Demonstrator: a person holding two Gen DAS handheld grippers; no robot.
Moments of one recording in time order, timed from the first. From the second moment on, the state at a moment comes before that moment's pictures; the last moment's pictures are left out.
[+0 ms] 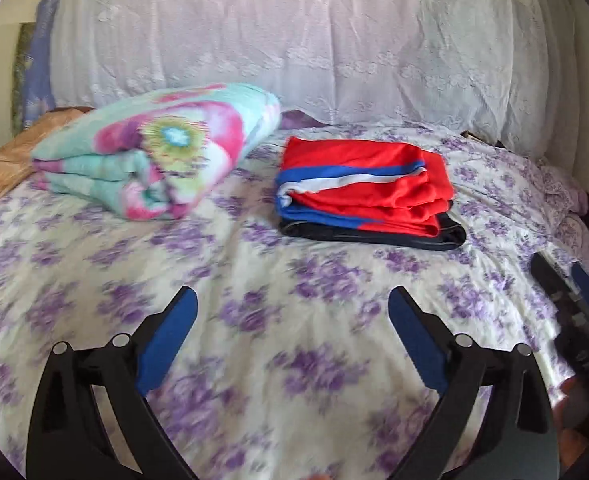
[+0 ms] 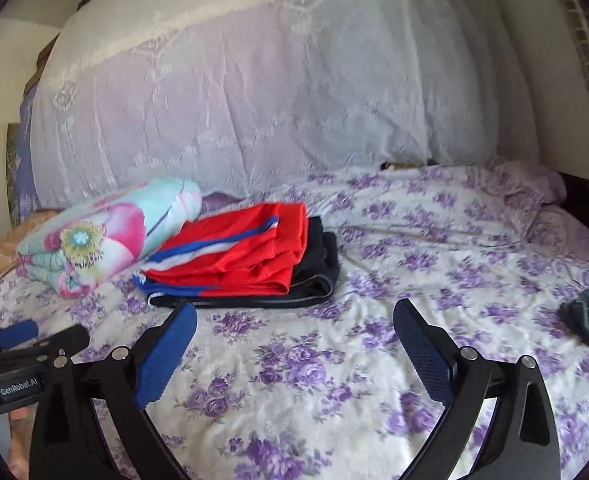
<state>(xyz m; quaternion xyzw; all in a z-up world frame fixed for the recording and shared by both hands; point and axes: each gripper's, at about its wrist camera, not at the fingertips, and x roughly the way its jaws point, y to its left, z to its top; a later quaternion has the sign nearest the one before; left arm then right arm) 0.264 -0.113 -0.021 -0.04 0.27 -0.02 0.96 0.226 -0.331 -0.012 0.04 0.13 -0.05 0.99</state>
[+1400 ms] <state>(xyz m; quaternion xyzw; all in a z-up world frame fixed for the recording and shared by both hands) 0.233 -0.132 -0.004 0.03 0.21 -0.01 0.98 0.216 -0.316 -0.011 0.01 0.11 -0.04 0.99</state>
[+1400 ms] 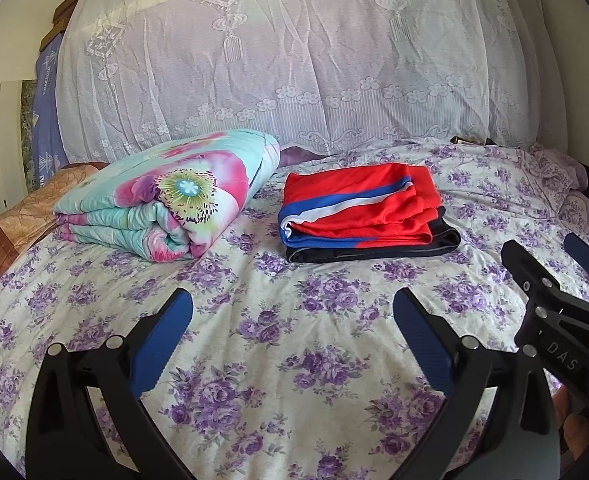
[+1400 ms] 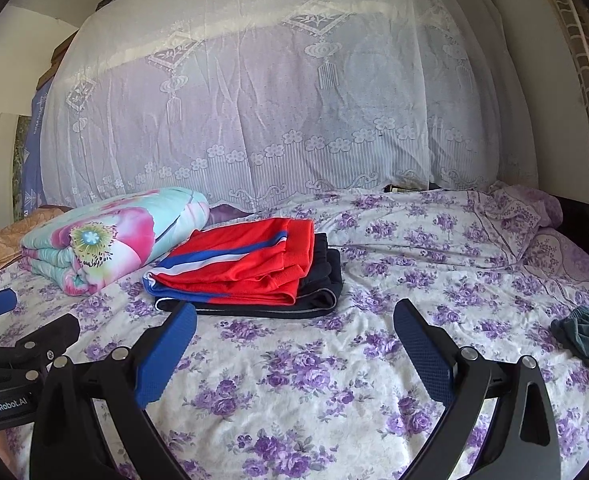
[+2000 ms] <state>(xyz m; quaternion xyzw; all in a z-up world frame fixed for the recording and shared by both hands) 0.232 -0.132 -0.002 0.02 0.21 -0.02 0.98 0.218 -0.319 -0.012 0.01 0.11 -0.04 0.99</state>
